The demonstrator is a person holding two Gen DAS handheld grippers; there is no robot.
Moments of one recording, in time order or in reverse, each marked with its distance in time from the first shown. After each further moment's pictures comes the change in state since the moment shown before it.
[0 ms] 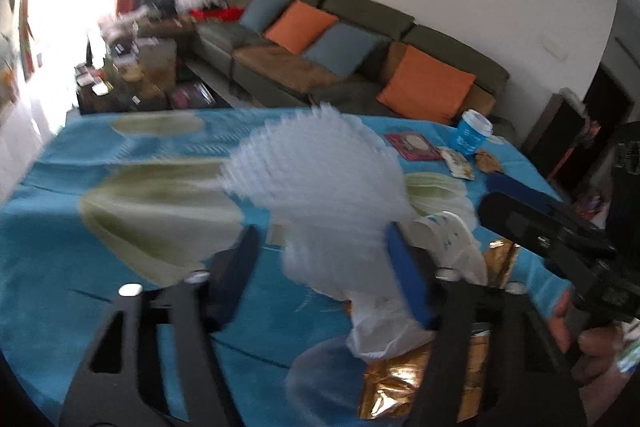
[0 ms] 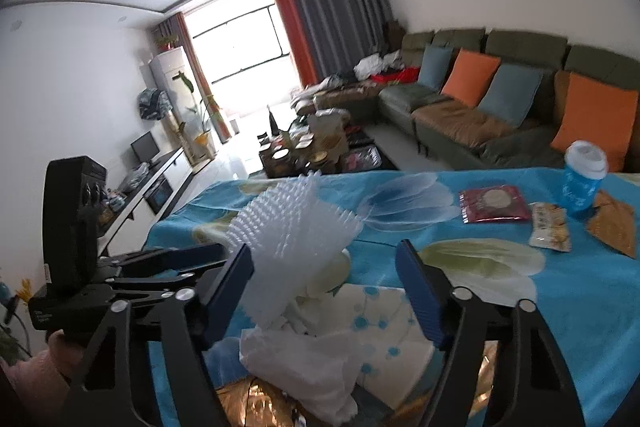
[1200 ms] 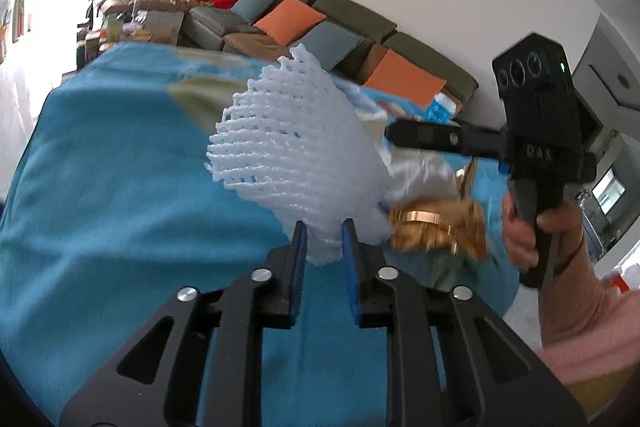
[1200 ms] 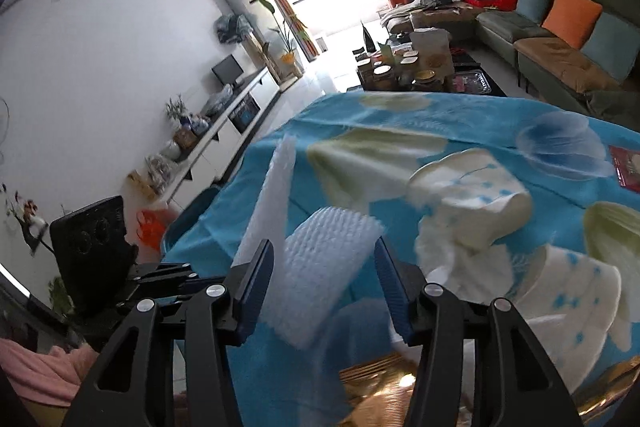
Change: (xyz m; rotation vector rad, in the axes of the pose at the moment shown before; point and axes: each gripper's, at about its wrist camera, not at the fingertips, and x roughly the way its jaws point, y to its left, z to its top) left arm -0.105 0.081 -0.107 -0.090 -0.010 -0.127; right arm 0.042 0.082 -0.011 -0.074 0.332 0.327
